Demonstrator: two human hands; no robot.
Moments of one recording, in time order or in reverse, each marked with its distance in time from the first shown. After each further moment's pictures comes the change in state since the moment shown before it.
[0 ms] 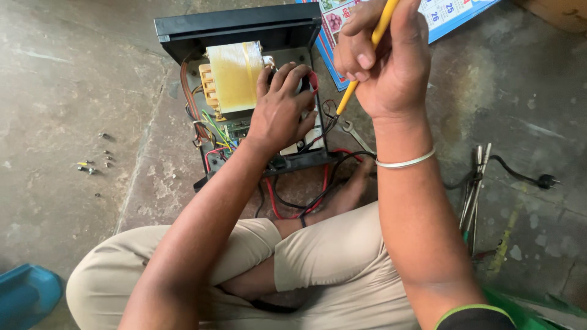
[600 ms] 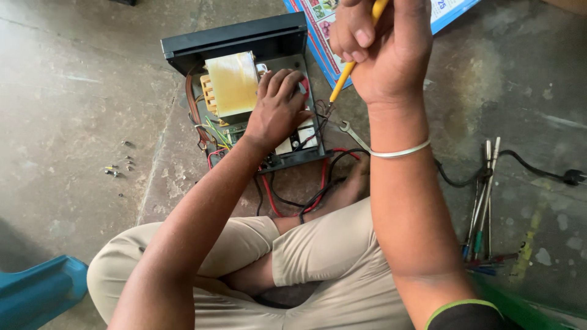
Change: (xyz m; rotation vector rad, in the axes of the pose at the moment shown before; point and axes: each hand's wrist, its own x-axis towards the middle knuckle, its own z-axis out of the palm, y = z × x) left_hand 0.004 0.001 0.016 0.186 0.029 0.149; right_hand -0.001 -0.034 -0.010 0.036 0.036 -0.158
